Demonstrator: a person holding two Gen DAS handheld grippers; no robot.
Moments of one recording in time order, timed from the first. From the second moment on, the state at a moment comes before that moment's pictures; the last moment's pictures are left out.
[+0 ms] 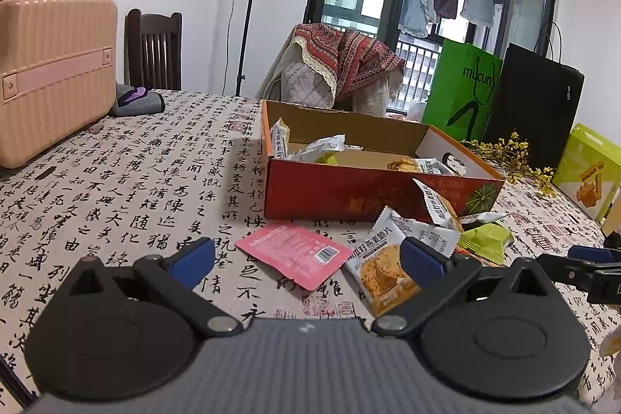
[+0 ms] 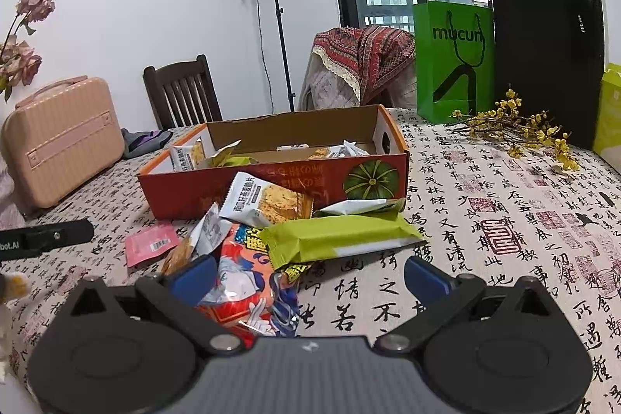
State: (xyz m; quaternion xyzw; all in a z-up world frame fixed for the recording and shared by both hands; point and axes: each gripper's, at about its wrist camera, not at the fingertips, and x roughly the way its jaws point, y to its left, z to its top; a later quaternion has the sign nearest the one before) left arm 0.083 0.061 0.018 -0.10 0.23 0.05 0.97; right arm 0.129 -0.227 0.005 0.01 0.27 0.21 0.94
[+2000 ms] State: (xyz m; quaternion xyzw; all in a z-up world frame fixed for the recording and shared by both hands) left arm 0.071 0.072 0.002 -0.11 0.27 0.06 0.95; right arm 0.110 -0.228 0.034 0.03 0.20 0.22 0.96
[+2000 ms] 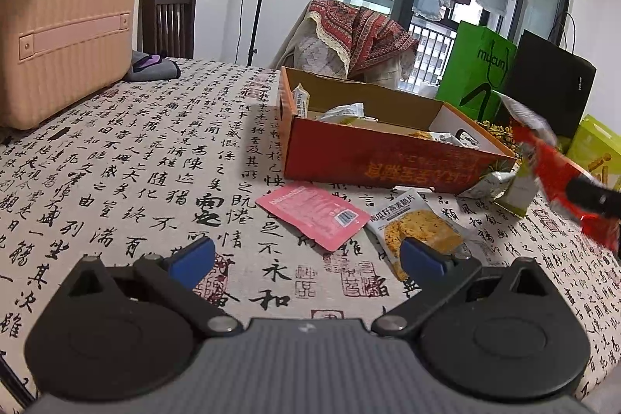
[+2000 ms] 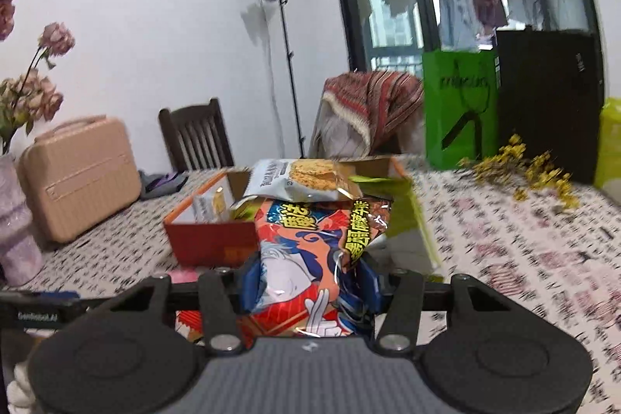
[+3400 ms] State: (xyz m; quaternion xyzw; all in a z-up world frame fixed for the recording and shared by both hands) left arm 0.131 0.043 -0.015 -0.06 0.34 0.07 0.94; right arm 0.161 -0.318 -0.008 0.09 0.21 0.09 0.97
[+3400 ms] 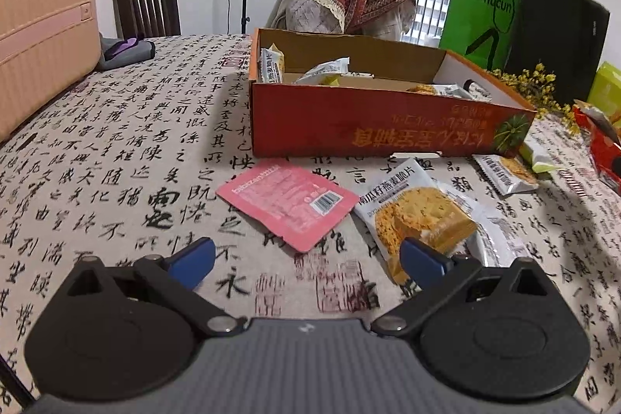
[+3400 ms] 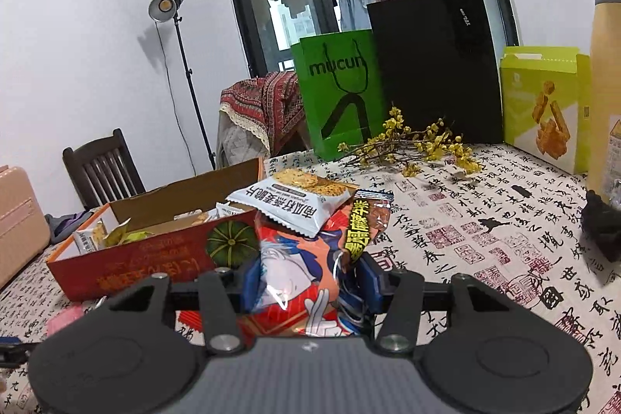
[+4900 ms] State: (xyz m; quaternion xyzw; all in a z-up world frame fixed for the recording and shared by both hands) left arm 0.157 0.081 -0.015 -0.10 0.34 0.15 0.92; right arm 0.157 -0.303 -0.009 0.09 0.22 0.12 0.97
